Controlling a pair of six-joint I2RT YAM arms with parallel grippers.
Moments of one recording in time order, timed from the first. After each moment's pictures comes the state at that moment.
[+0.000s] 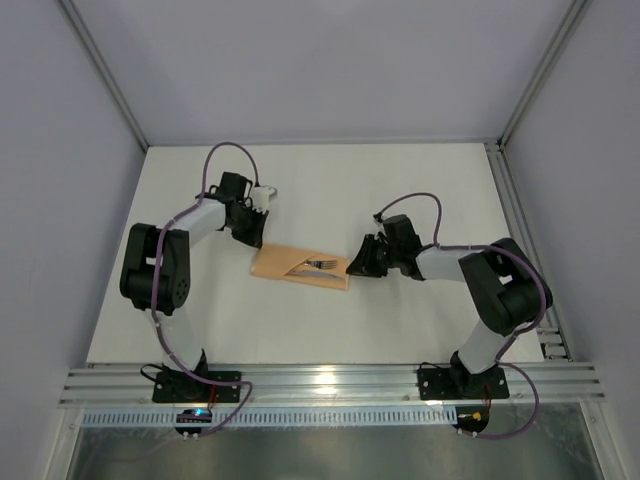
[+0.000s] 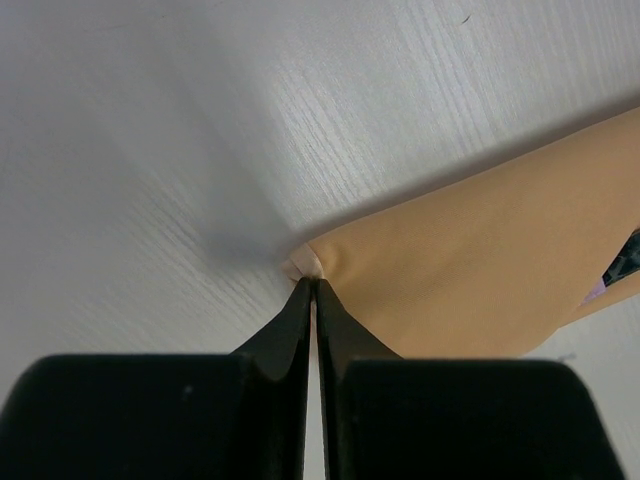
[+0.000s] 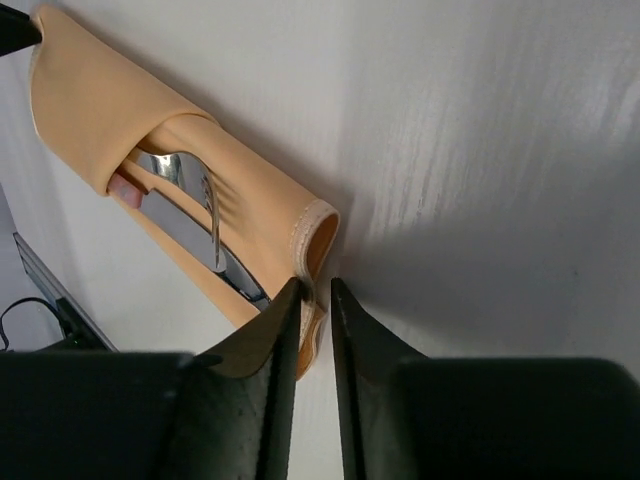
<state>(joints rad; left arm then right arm) -0.21 1.86 1.23 -0.53 0.32 0.24 0.44 1.68 0.70 0.17 -0.41 0.67</state>
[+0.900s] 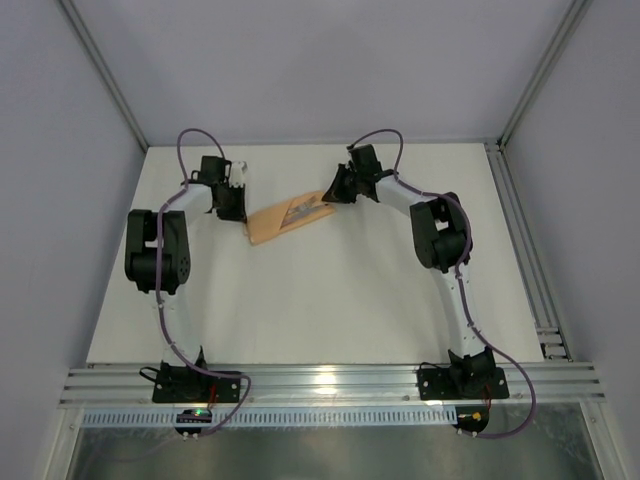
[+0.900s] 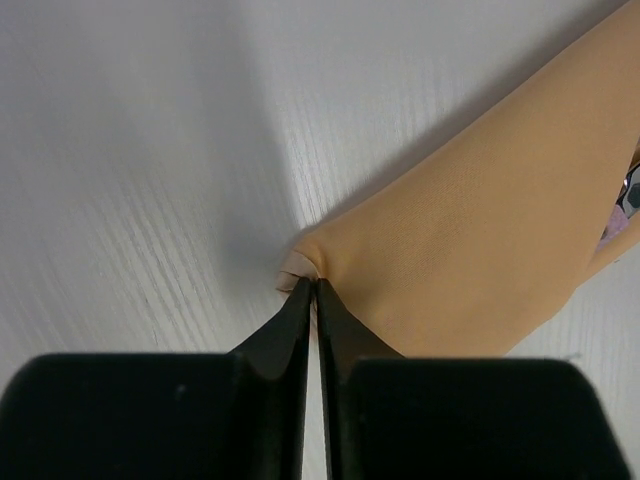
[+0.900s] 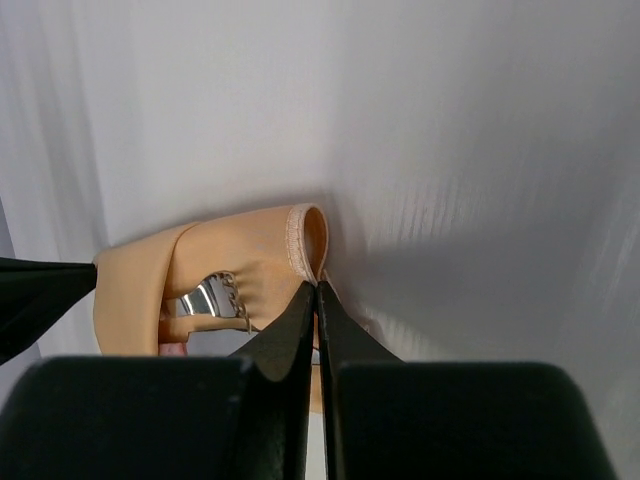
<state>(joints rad) -0.07 2.03 1.42 -0.43 0.25 0.02 0.39 2.41 1.84 -0.18 -0.38 0.66</state>
